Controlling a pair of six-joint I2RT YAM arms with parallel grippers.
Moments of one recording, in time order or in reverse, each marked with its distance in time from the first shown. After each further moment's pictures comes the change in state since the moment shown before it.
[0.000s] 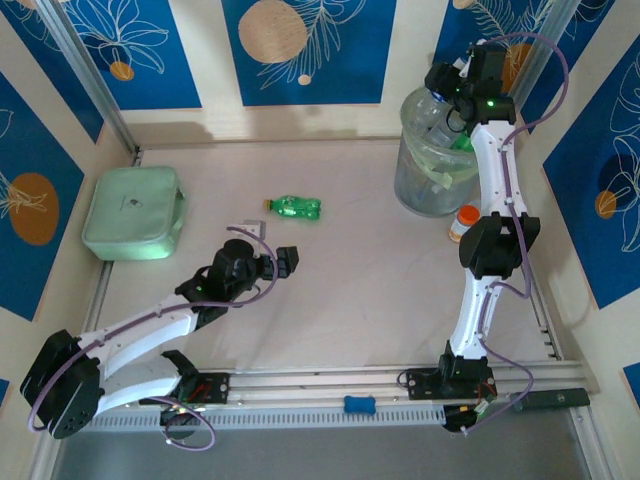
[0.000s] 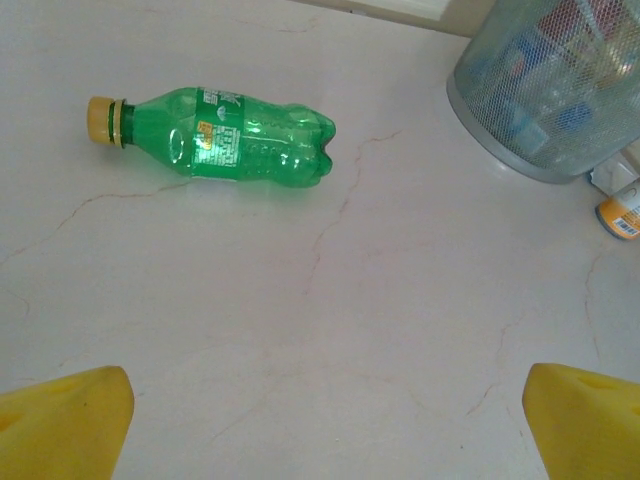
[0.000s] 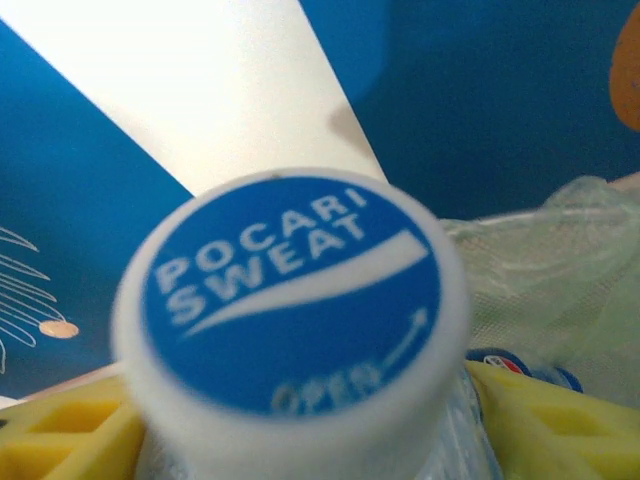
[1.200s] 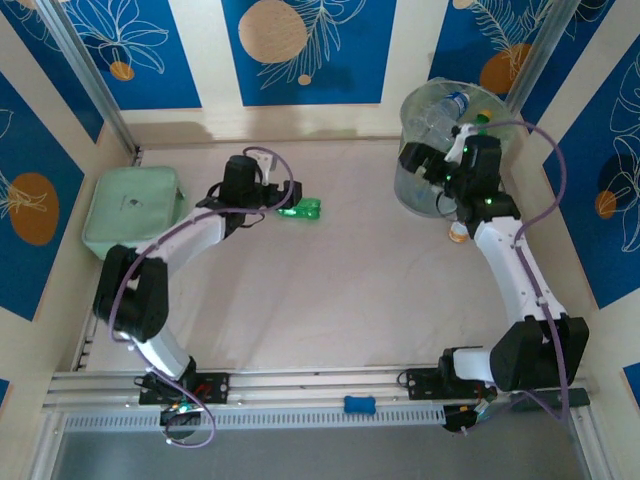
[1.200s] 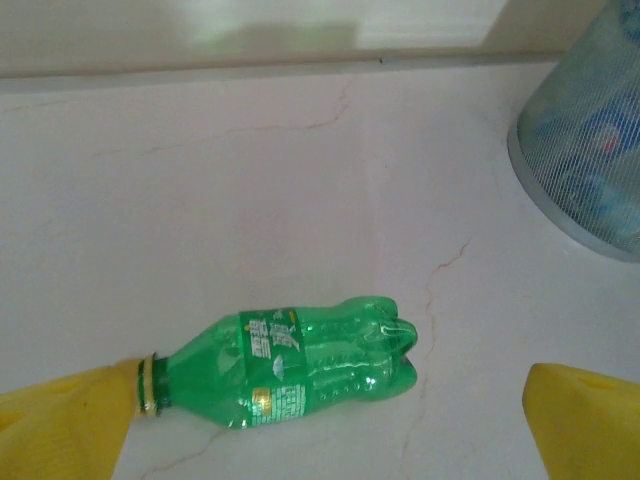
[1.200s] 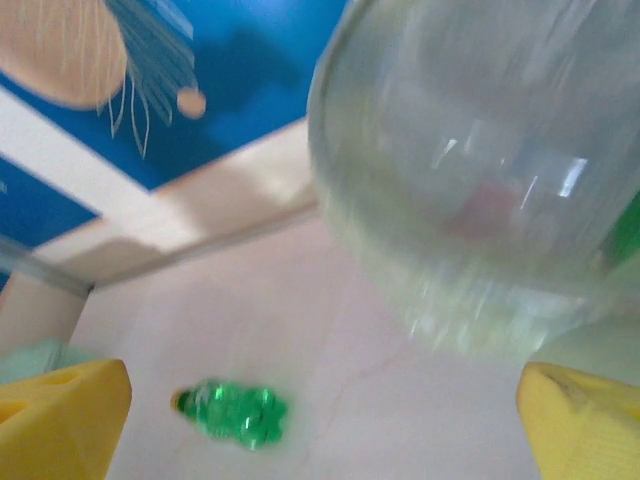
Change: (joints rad) left arm 0.333 0.640 0.678 -0.125 0.336 0.295; right arm 0.119 -0.840 -1.210 0.363 -0.159 0.048
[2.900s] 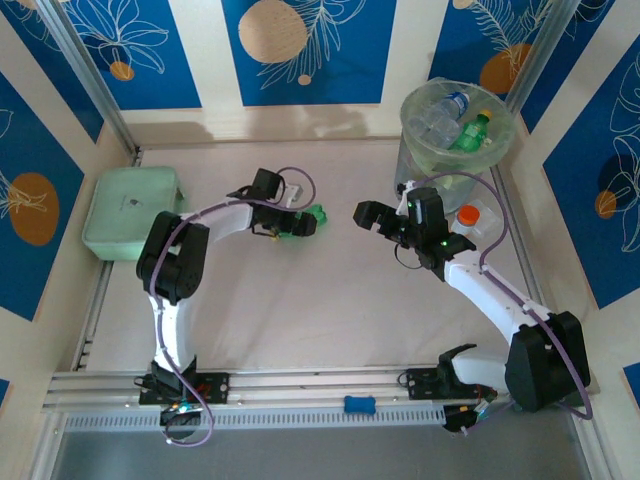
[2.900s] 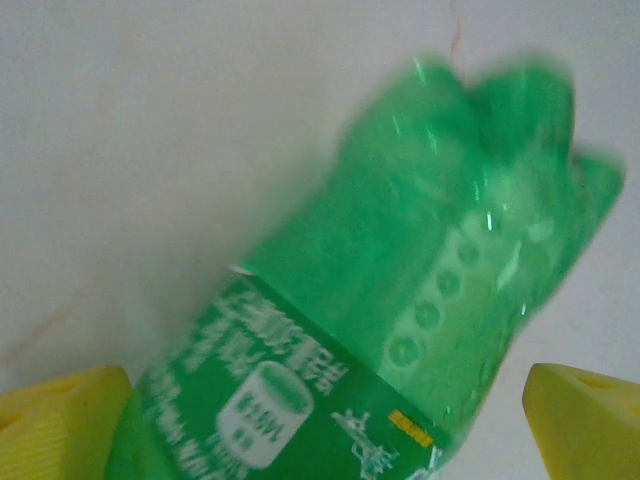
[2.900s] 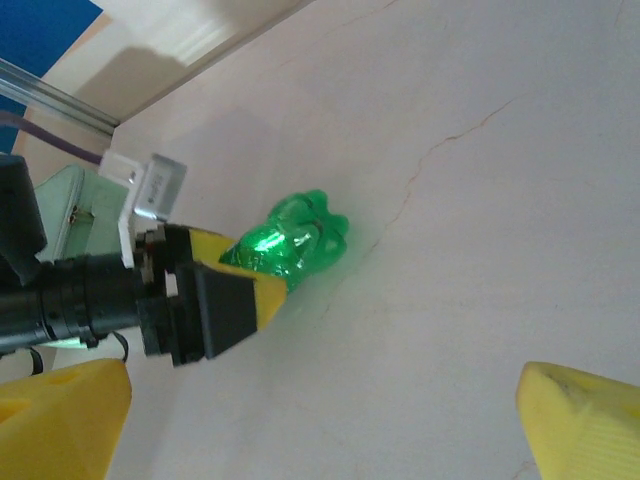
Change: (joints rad) left arm -0.048 0.298 0.123 -0.273 0.198 0.078; right arm 0.288 -0.061 -0.353 0.143 0.047 0.182
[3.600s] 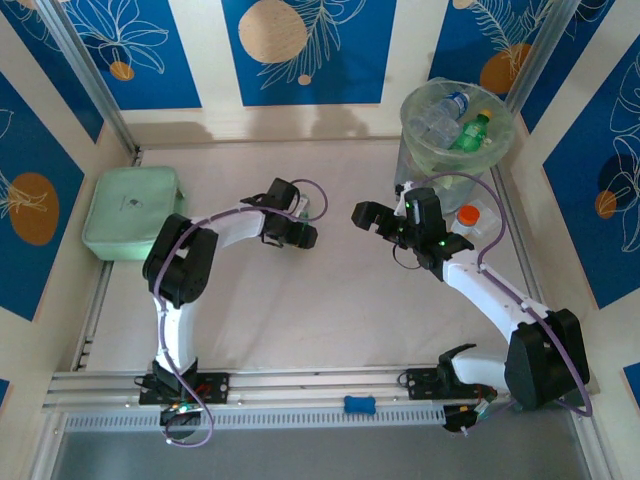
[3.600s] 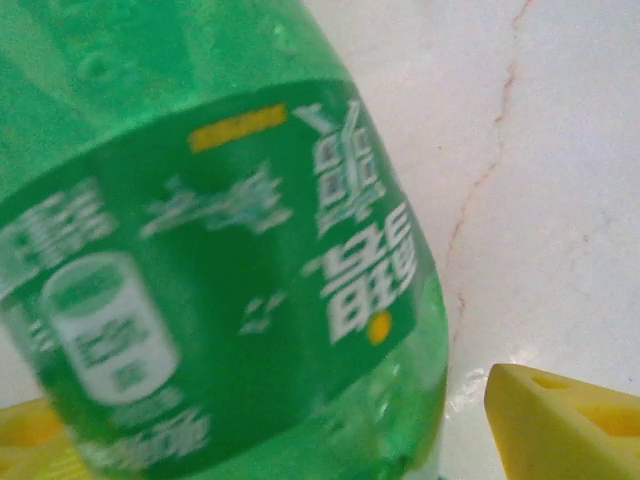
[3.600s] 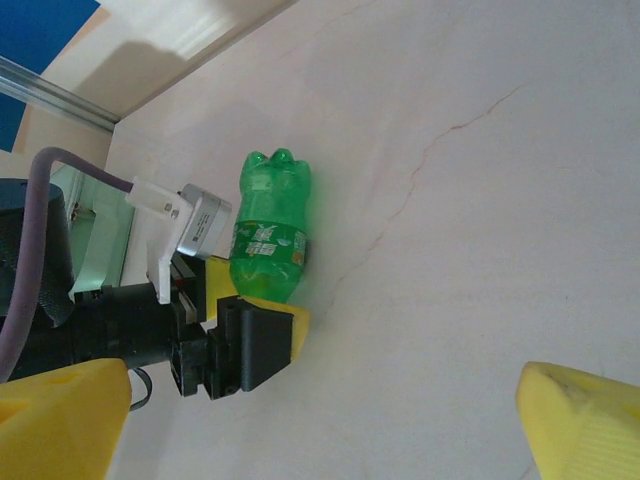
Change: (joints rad) left arm -0.071 0.008 0.008 -0.085 -0.203 0.011; right arm 0.011 0.011 0.000 0.002 0.000 0.016
